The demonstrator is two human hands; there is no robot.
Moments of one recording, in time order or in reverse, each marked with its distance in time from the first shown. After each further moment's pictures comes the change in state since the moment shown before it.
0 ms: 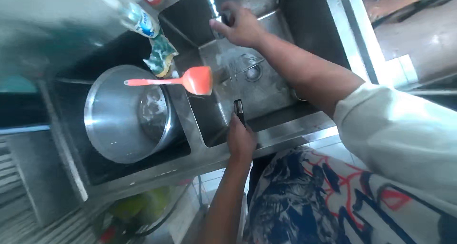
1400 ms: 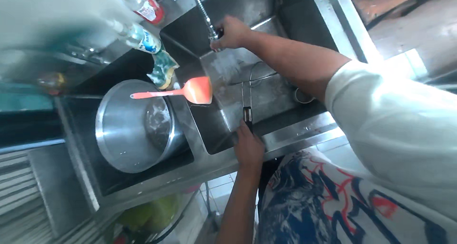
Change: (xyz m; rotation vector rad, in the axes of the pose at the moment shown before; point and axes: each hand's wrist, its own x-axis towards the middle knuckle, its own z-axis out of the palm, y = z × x) left_hand -0.013 0.012 0.019 0.158 0.012 0.025; right_hand 0.049 0.022 0.000 -0.134 -0.195 0.022
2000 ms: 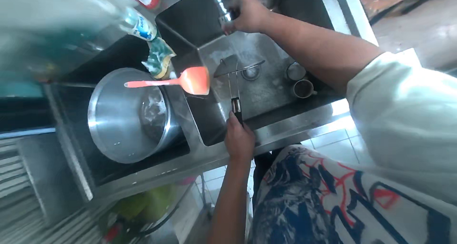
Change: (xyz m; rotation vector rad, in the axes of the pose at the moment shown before) left_hand 0.005 -0.016 -0.004 -0.142 0.148 0.004; right_hand -0.031 0.015 -0.028 -0.016 0.060 -0.011
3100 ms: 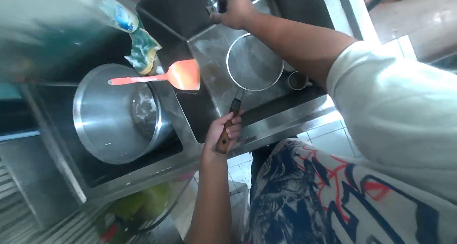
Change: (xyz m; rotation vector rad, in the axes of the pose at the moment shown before) left_hand 0.038 -0.043 -0.023 -1.748 -0.938 -0.531; right_hand 0.021 0.028 0.033 0.024 0.127 -0.015
